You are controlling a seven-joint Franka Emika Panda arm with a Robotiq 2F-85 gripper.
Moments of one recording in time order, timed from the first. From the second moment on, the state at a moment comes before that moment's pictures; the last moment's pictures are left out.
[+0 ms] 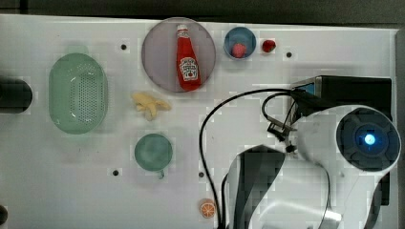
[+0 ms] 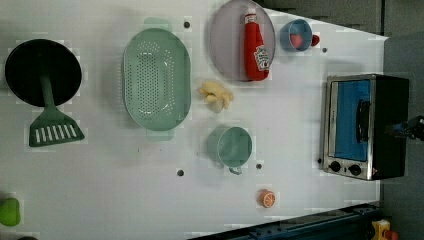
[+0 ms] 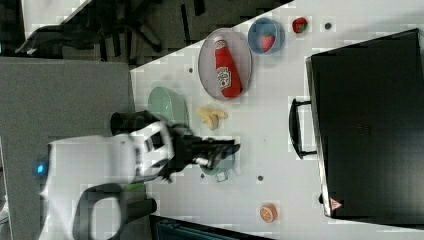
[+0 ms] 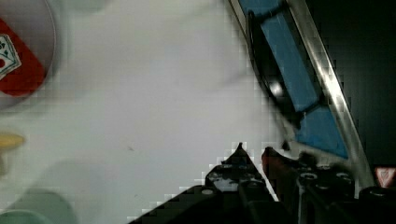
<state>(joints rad) -0.04 -0.14 -0.28 -2.13 -0.15 0.41 -0.61</state>
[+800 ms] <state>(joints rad) -0.07 0.06 -0.46 -2.21 -0.17 0.72 -1.05</state>
